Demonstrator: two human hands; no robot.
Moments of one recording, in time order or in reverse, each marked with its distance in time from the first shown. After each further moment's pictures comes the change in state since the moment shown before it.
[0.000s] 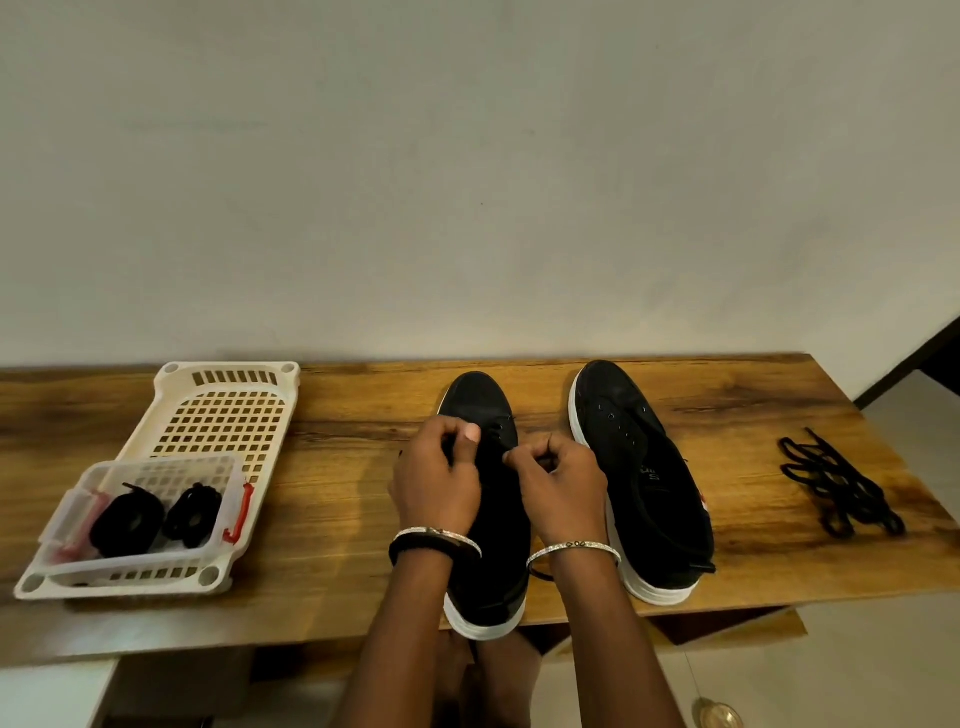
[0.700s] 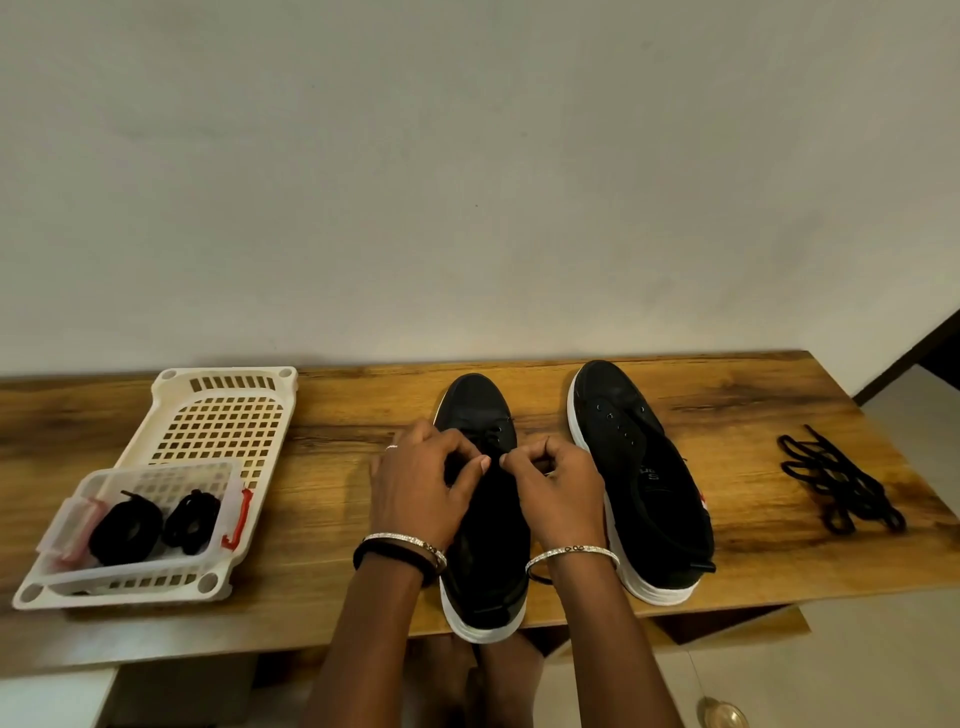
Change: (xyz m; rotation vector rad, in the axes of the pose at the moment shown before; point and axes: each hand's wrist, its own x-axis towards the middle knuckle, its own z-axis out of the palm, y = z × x) left_hand 0.007 -0.006 -0.023 0.451 -0.157 0.334; right_hand -0.002 -0.001 0.000 0.019 -0.005 -0.006
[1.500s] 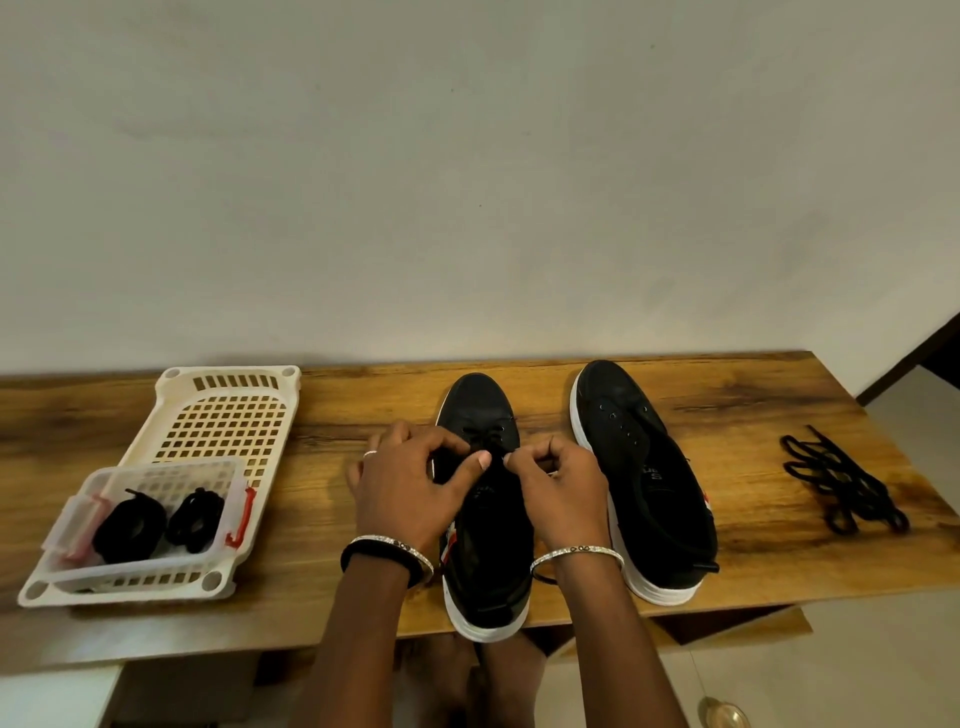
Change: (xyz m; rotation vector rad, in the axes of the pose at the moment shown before) left_hand -0.003 -0.005 -0.011 0.025 -0.042 -0.160; right_hand -0.001 -0.001 -0.002 0.026 -0.010 0.019
